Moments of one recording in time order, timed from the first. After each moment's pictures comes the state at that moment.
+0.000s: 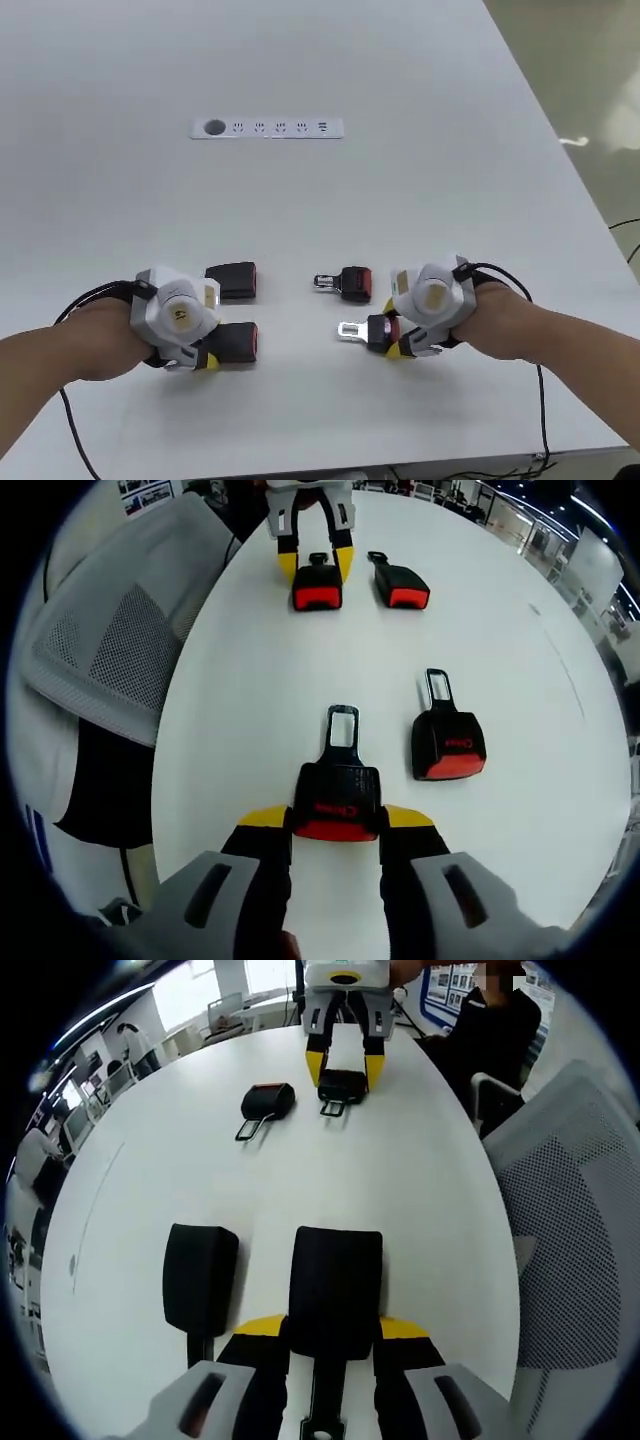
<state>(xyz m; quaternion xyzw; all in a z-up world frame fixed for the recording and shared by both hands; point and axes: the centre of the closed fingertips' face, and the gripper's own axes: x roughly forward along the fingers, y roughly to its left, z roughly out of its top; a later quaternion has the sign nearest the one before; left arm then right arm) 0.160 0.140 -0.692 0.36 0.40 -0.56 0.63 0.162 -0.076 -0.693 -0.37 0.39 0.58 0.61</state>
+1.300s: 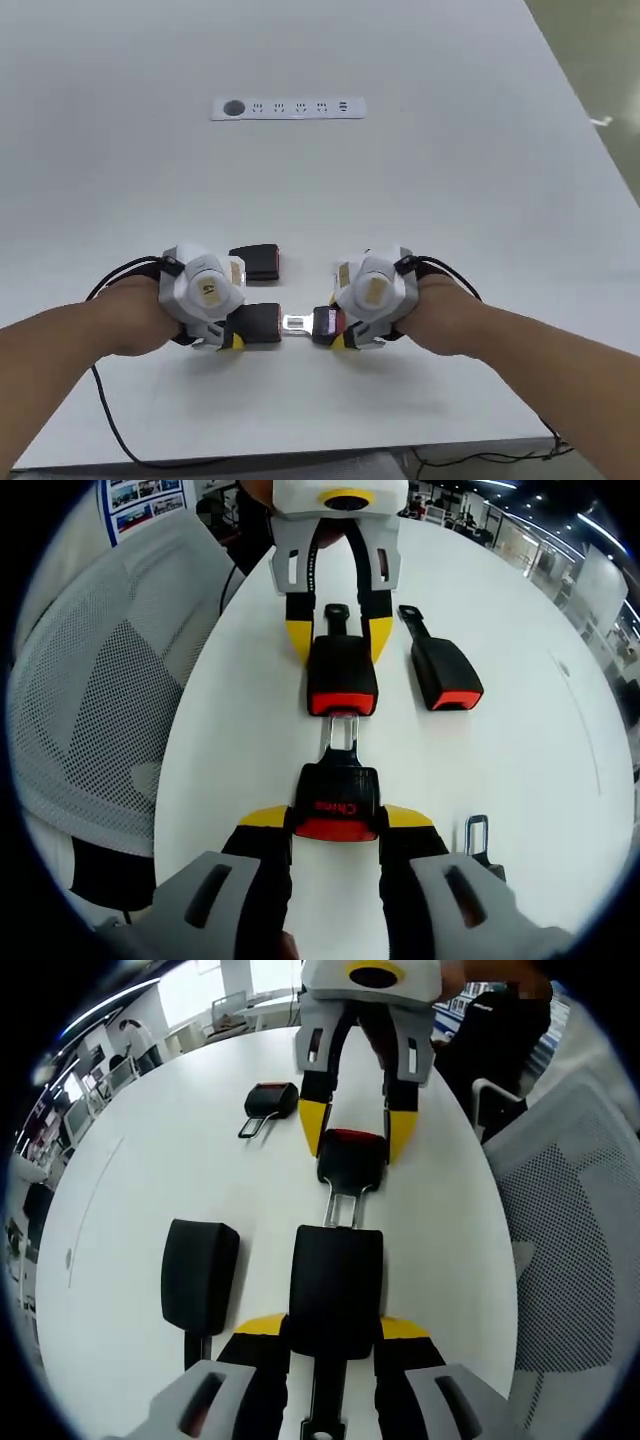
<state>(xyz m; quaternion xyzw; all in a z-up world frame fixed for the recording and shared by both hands) 0.161 0.141 -0.692 0.35 0.41 -0.56 0.63 0.152 0.038 -0.690 -0.35 0.35 0.61 0.61</state>
